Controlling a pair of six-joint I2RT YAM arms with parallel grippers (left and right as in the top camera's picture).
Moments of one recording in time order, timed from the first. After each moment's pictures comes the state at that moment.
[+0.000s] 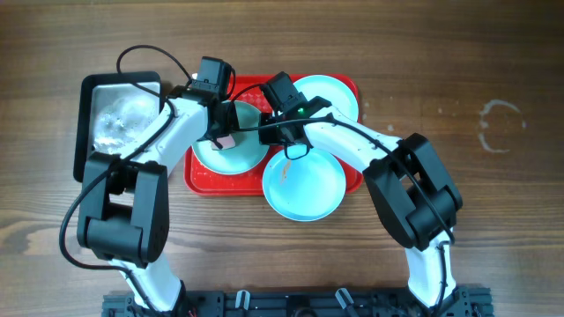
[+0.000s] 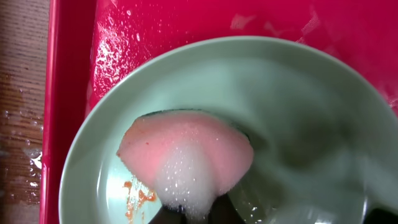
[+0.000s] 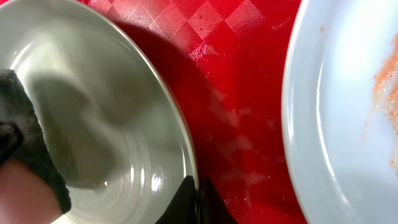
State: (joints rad) left arm -0.25 1.90 1.25 -0.64 -0.09 -0.42; right arm 0.63 2.13 1.45 -0.46 -0.14 0.62
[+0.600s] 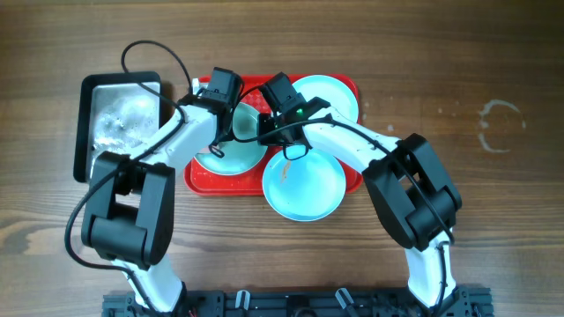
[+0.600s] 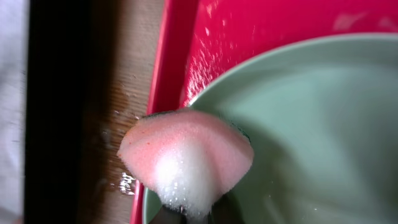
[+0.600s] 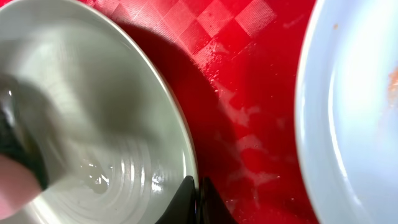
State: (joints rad) left arm -0.30 1.90 1.20 -0.64 -0.43 -0.39; right arm 0.64 2.13 1.45 -0.45 -0.15 0.62
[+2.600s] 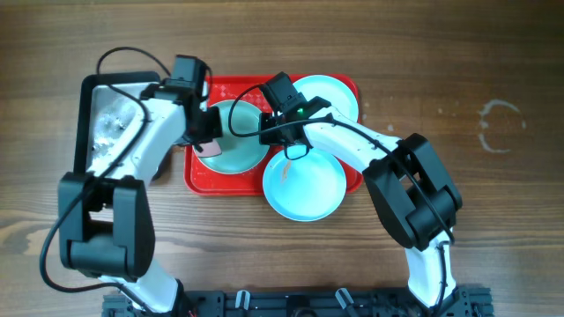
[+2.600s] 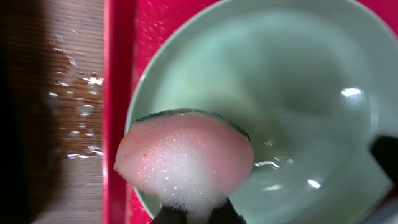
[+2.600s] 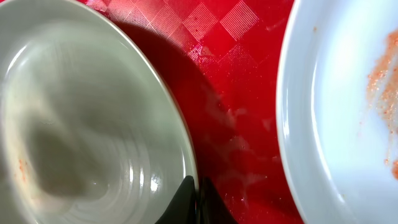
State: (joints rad) left arm -0.15 1.81 1.25 -0.80 0.03 -0.28; right arm 0.64 2.13 1.45 -0.46 -0.13 0.63
